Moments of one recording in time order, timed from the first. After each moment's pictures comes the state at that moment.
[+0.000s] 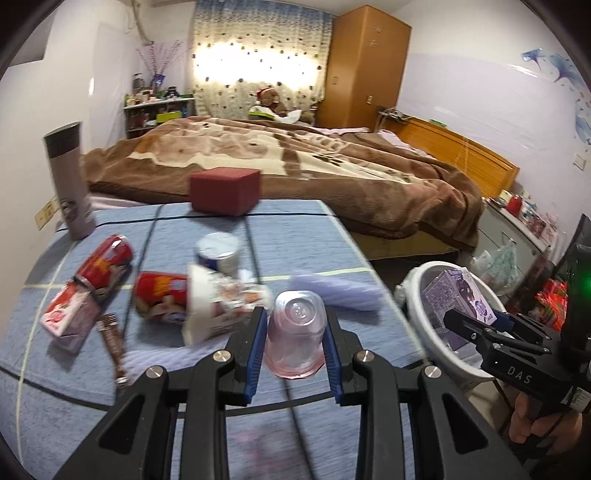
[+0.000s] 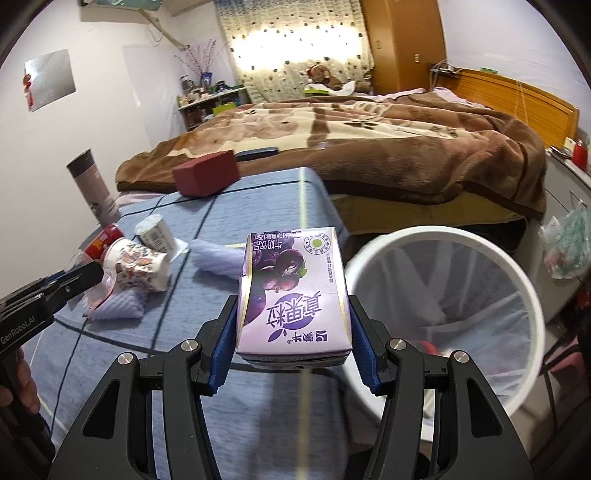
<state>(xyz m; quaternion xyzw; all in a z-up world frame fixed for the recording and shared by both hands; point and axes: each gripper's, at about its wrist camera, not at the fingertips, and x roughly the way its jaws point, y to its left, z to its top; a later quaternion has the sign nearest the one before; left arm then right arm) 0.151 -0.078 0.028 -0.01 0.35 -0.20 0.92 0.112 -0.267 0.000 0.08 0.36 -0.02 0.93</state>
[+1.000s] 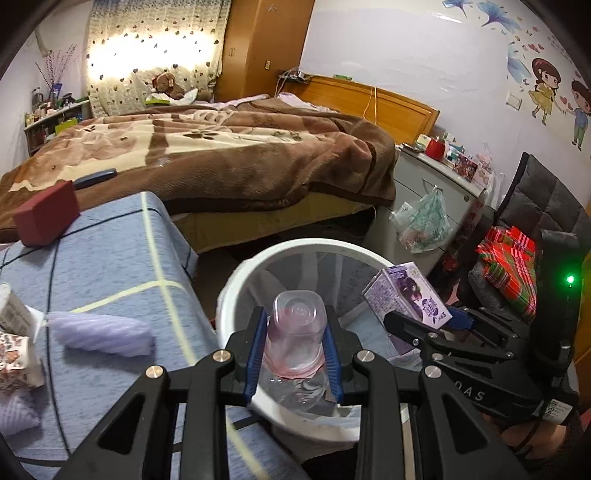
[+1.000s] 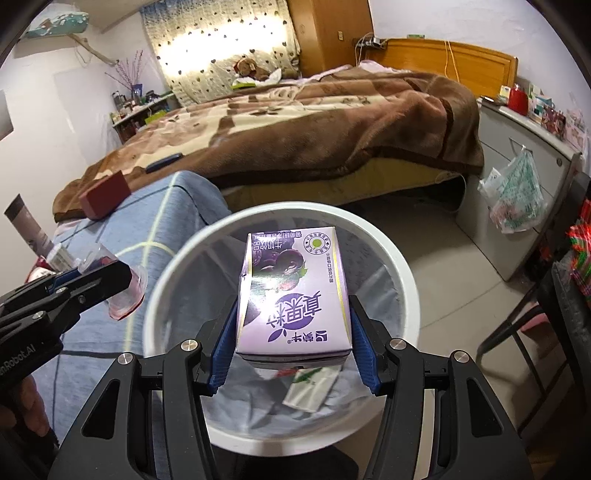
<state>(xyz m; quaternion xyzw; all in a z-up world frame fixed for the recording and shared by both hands) 0.149 -0.284 0.011 0.04 0.37 -0.35 0.86 0.092 -0.390 -0.023 0.12 0.38 -0.12 0.91</state>
